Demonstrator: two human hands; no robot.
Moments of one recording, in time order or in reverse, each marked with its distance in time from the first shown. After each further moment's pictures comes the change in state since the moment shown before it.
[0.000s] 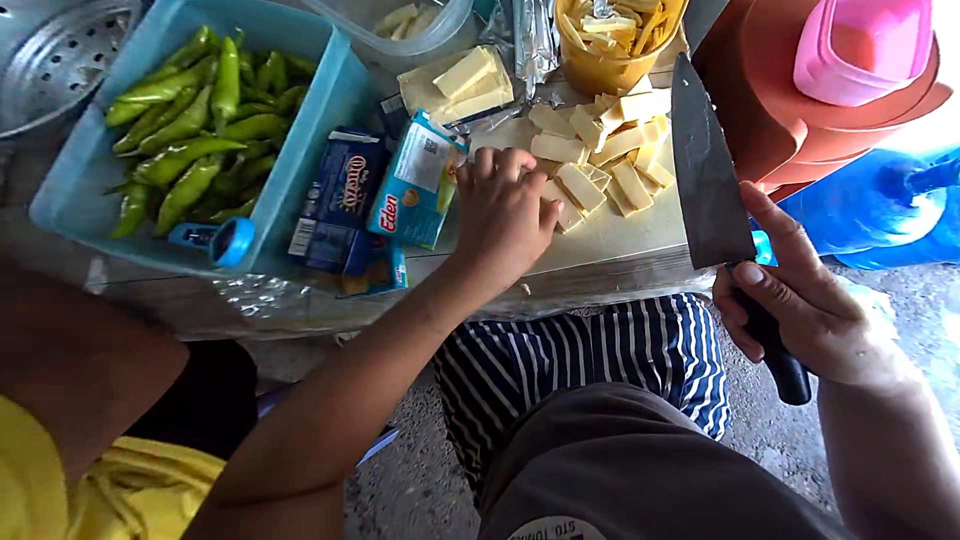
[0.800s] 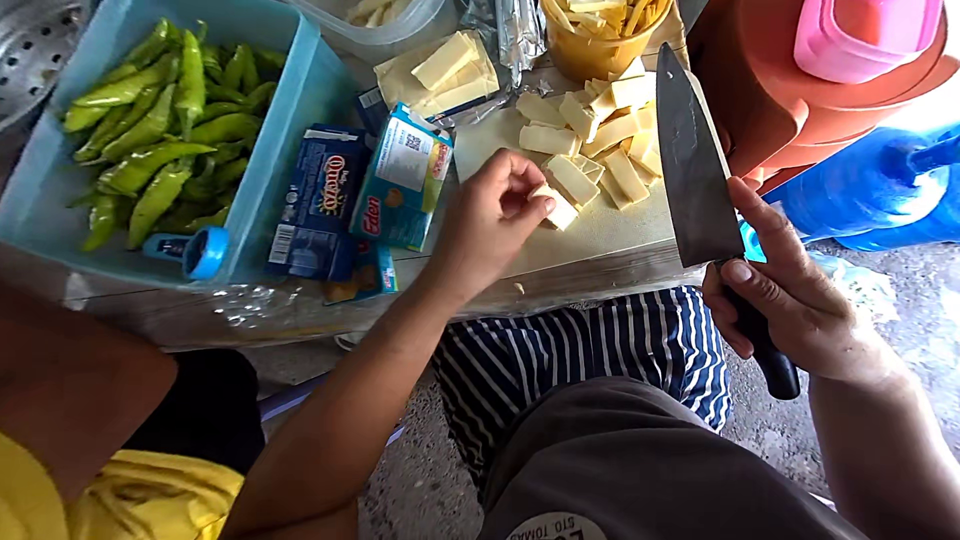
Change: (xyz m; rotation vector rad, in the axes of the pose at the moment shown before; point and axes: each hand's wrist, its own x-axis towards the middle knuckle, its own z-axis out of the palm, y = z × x) left_hand -0.012 -0.010 0.000 -0.657 0.074 0.005; right_hand 0.001 0.008 0.005 0.043 -0.019 -0.034
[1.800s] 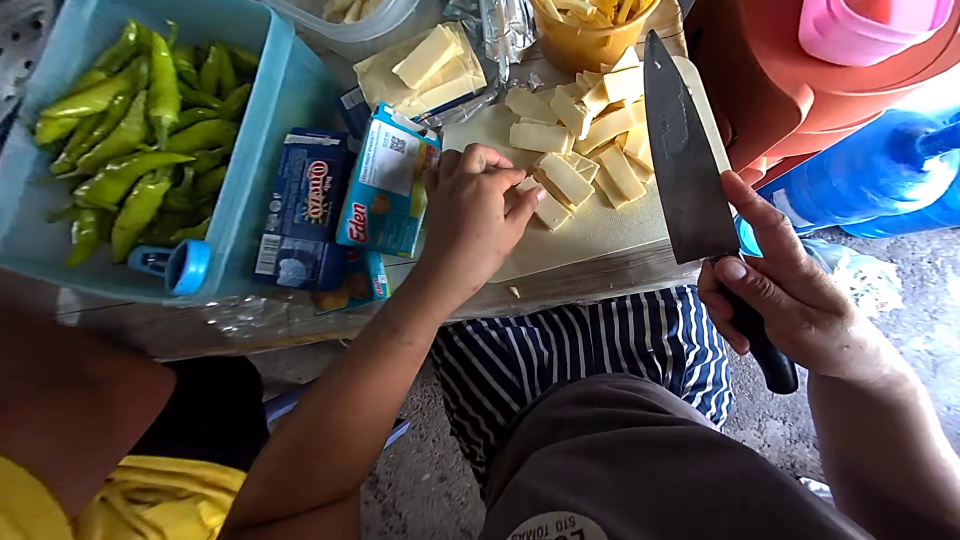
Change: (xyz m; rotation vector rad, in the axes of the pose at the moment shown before) left_hand 0.014 -0.007 0.002 0.526 -0.014 -0.021; right_hand 0.005 0.001 -0.002 -0.042 -0.008 -0.007
